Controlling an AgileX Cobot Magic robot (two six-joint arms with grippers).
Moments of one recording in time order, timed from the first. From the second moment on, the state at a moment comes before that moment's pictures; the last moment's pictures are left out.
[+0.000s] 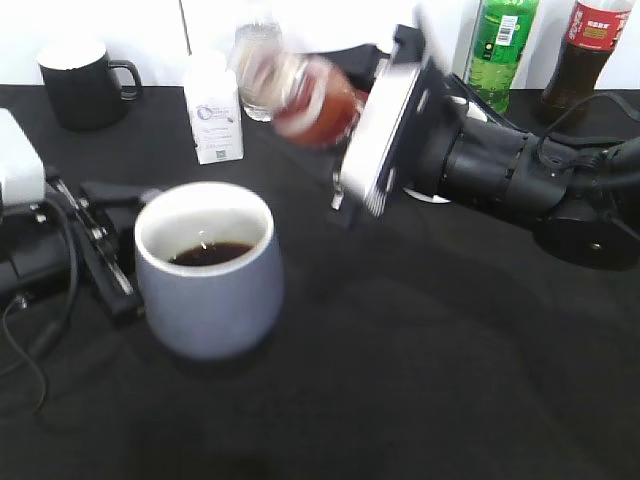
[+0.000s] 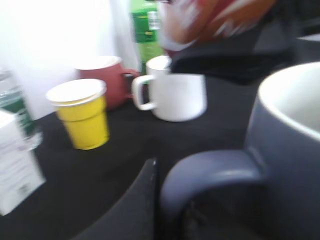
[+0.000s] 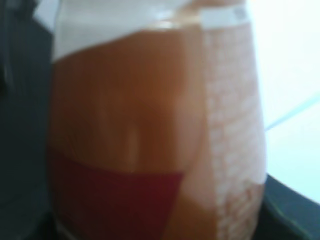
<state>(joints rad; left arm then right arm) -0.31 1.54 -0.34 0.67 -1.08 -0.15 0.52 1.84 -0.81 -0.65 -1.16 -0.36</state>
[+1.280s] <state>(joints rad) -0.06 2.22 -0.95 -0.02 -1.18 0.10 0.52 1.84 -0.81 -0.50 -1.07 0.15</state>
